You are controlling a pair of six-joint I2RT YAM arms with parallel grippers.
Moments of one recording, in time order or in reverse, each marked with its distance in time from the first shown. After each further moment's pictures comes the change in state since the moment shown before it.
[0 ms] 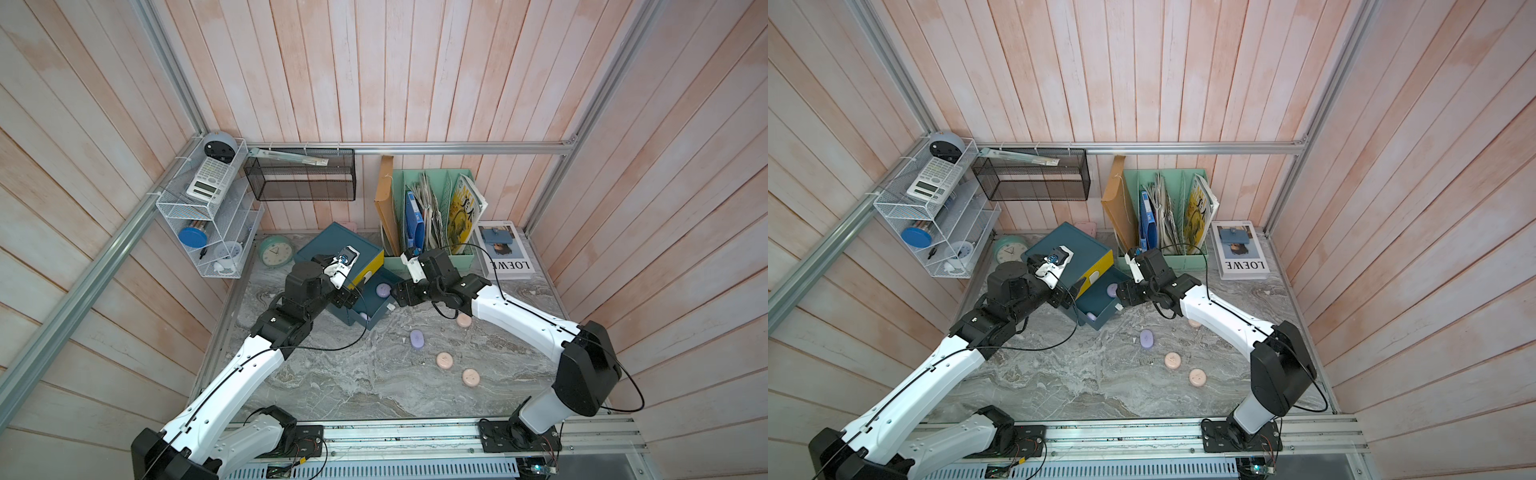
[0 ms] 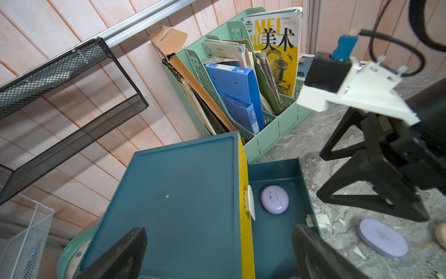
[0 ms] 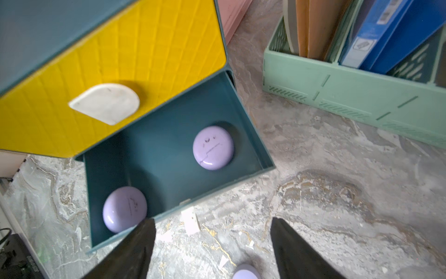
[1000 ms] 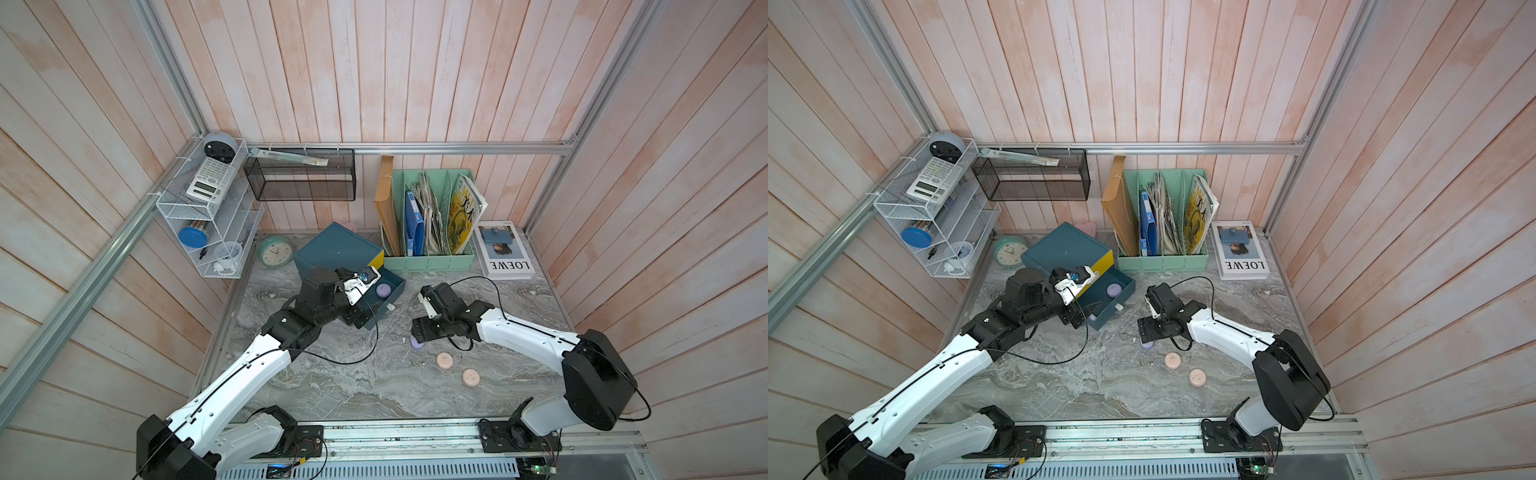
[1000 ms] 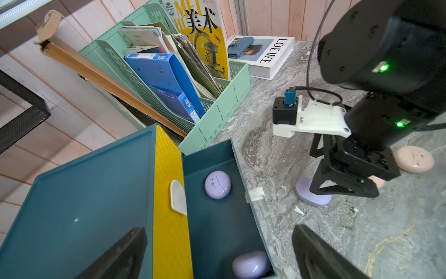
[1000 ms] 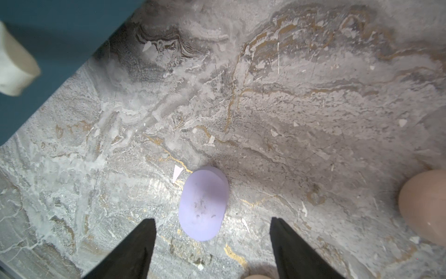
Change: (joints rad) left arm -0.088 0.034 -0.014 -0.113 0.162 0.087; right arm 0.006 -0.068 -0.315 -0.051 0.031 0.121
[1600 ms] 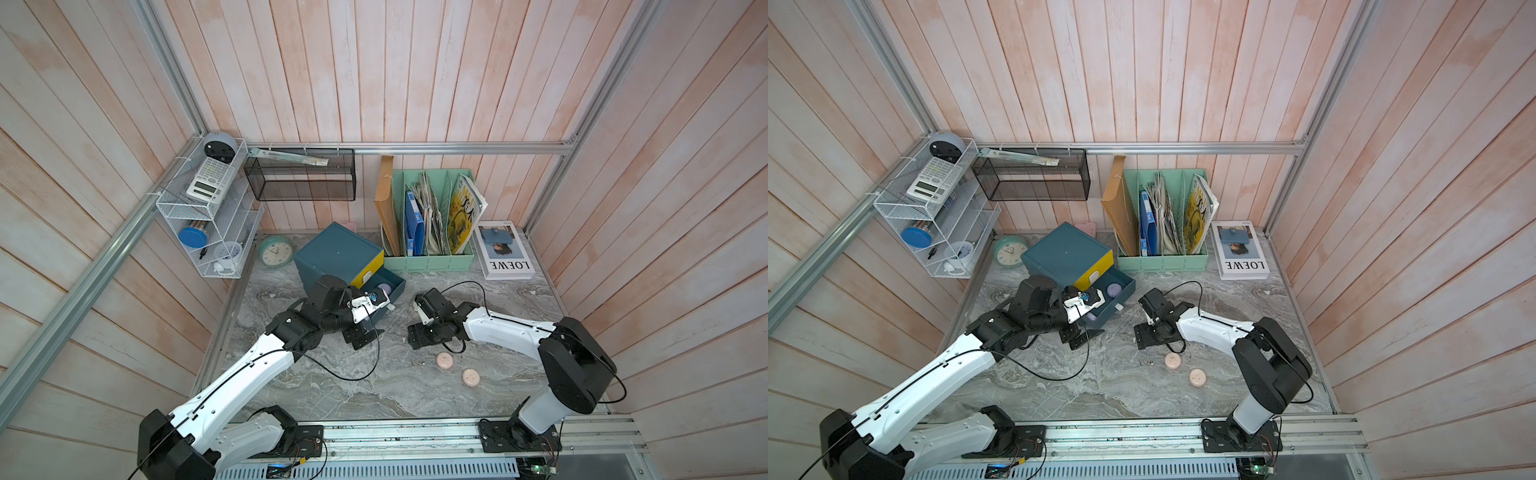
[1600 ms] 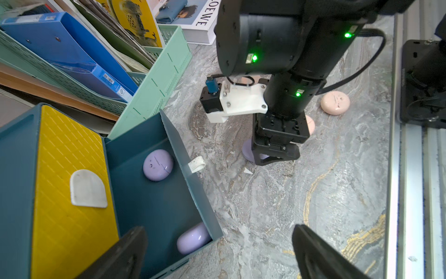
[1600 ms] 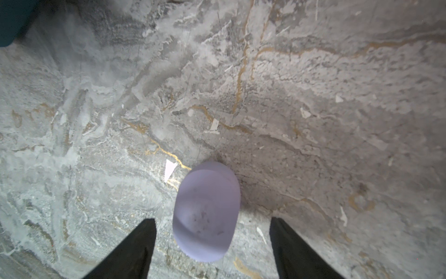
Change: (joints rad) left arm -0.039 0.013 0.000 -0.191 0.143 0.089; right arm 0.027 0.115 0.017 0.000 -0.018 0.033
